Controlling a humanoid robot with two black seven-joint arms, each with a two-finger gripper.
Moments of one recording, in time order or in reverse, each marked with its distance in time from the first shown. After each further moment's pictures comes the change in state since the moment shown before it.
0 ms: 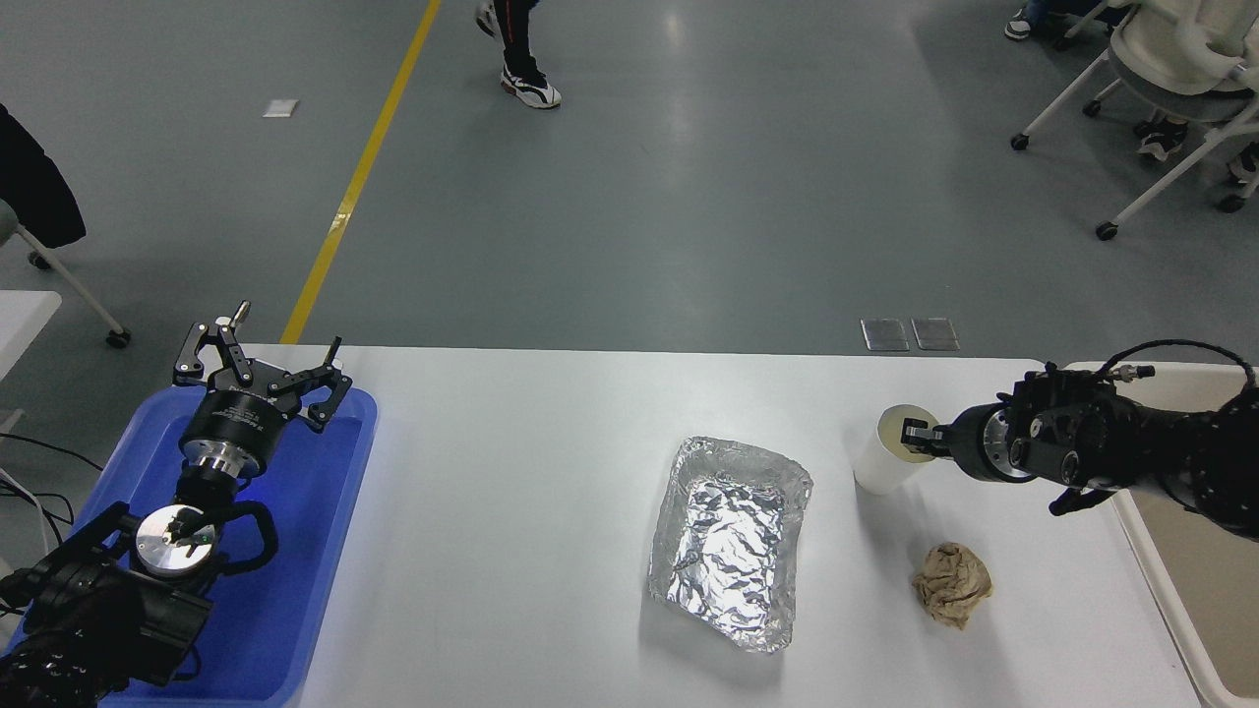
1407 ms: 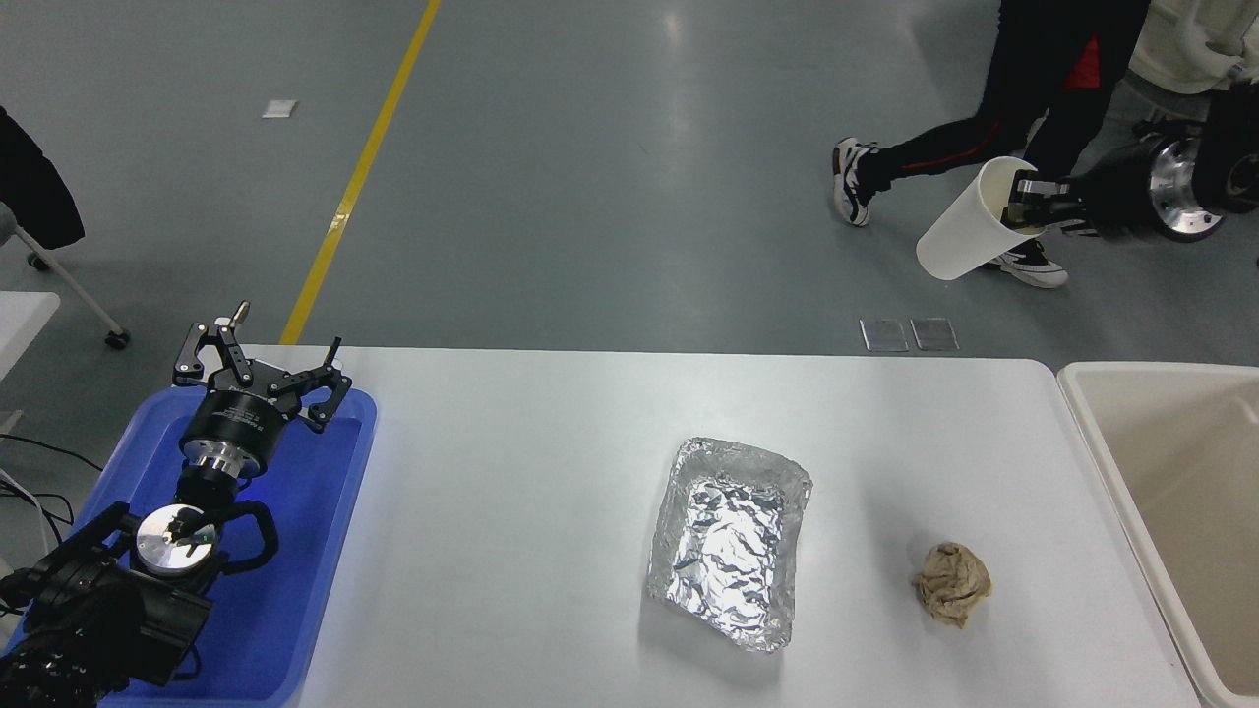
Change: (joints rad) left arm 0.000 0.000 0.000 0.000 0.000 0.000 0.000; right arm 0.761 -0.369 -0.026 0.427 -0.151 0.185 0.001
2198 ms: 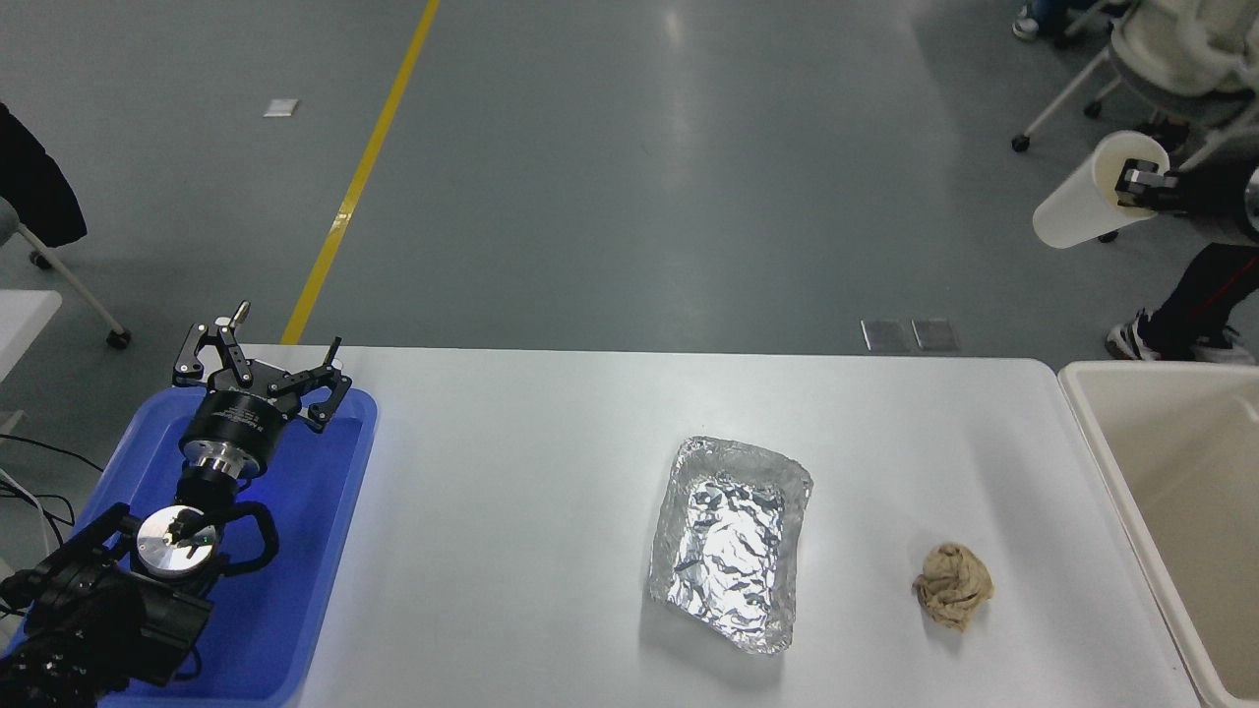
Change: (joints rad) left arm 0.000 0.000 0.000 0.000 0.000 0.000 0.000; right arm -0.457 -0.021 0.061 -0.488 0.030 -0.146 -0.006
